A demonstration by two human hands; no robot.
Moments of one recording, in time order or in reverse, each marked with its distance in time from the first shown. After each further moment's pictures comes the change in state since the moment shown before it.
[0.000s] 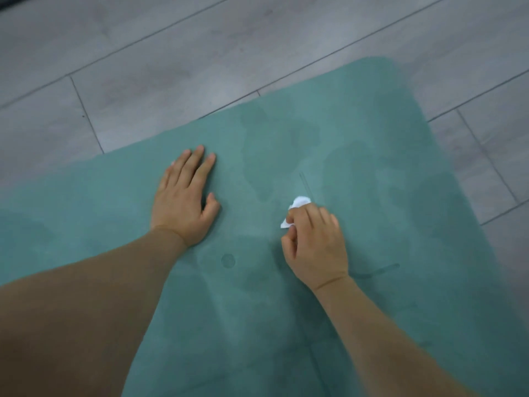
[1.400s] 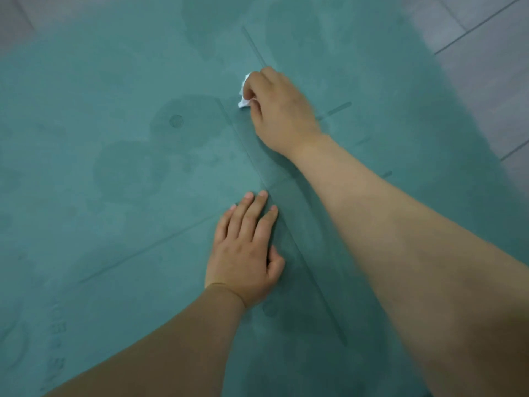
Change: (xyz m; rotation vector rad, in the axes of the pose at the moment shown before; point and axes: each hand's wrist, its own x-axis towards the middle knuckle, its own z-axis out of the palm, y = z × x) left_hand -0.279 0.184 0.073 0.028 -0.055 0.213; right_hand -0.060 0.018 -0.014 0.103 0.077 -0.139
